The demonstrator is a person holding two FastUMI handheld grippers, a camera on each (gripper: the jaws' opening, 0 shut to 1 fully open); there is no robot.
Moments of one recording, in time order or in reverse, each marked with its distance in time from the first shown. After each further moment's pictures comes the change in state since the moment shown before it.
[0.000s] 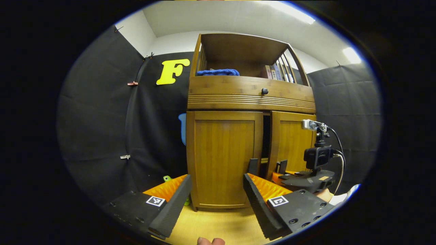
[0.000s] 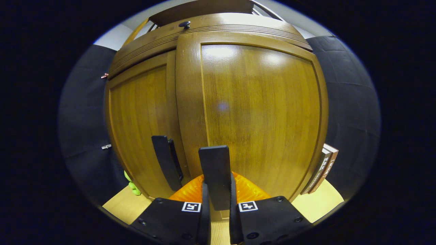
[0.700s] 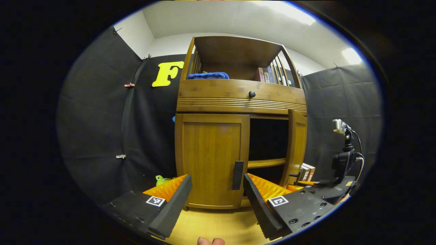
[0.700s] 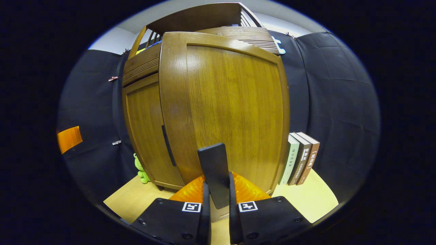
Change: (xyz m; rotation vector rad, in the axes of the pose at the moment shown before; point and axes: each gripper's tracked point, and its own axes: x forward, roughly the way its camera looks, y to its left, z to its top) left arm -0.006 -0.048 0.005 -0.019 -0.022 -0.020; right arm -0.103 -0.053 -0.006 0.019 0.036 0.021
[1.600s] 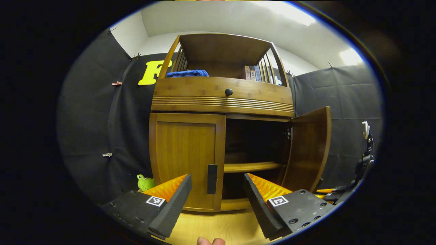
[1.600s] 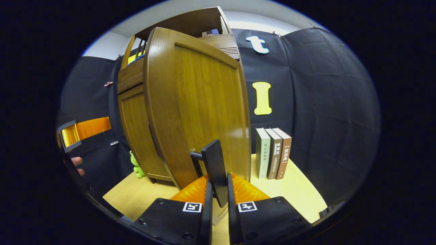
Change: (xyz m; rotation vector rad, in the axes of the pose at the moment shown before) left arm 0.026 -0.075 0.001 -0.009 0.007 -0.073; right arm -0.071 -0.092 -0.001 0.033 0.011 -0.052
